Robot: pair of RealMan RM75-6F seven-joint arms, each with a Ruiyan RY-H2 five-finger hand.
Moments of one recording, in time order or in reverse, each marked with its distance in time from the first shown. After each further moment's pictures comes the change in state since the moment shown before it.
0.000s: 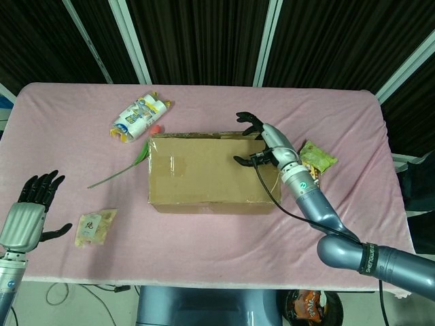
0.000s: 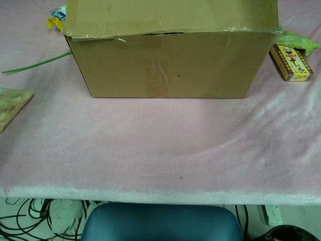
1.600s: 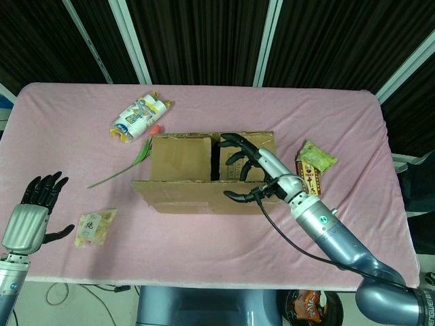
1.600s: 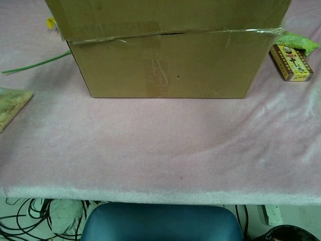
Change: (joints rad) left arm 0.011 -0.015 -0.001 0.008 0.036 0.014 0.023; right arm -0.169 0.315 0.095 -0.452 -0.149 -0.057 0.275
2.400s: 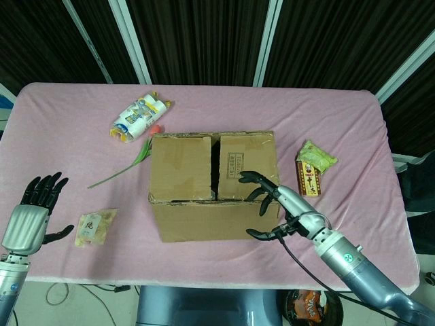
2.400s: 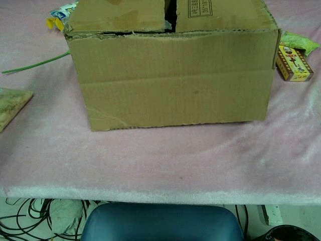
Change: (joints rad) left arm 0.004 -0.003 -0.001 0.005 0.002 0.000 0.017; right arm -0.233 0.149 -0.133 -0.133 -0.311 0.037 0.070
